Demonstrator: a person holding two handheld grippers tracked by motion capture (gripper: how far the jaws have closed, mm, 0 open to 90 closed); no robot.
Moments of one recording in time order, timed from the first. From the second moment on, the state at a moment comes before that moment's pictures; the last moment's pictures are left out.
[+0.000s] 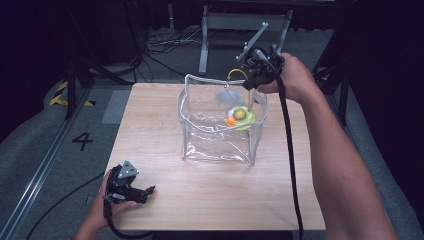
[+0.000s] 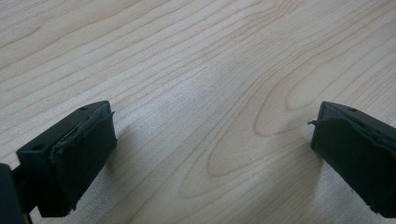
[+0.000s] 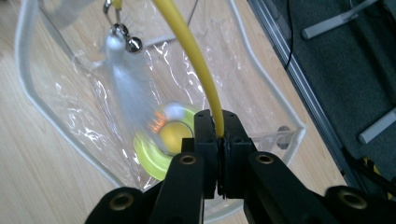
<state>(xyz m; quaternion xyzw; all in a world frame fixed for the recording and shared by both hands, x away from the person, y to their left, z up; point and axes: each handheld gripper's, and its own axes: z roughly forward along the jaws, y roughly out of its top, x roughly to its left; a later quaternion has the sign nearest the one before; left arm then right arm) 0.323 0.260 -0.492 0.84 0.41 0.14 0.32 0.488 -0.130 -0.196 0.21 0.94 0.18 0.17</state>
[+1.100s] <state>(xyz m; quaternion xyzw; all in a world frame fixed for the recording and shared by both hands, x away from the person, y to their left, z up) 0.324 0.260 -0.491 0.84 0.41 0.15 0.32 0.475 -0.152 -0.236 0.21 0.95 0.19 0.14</state>
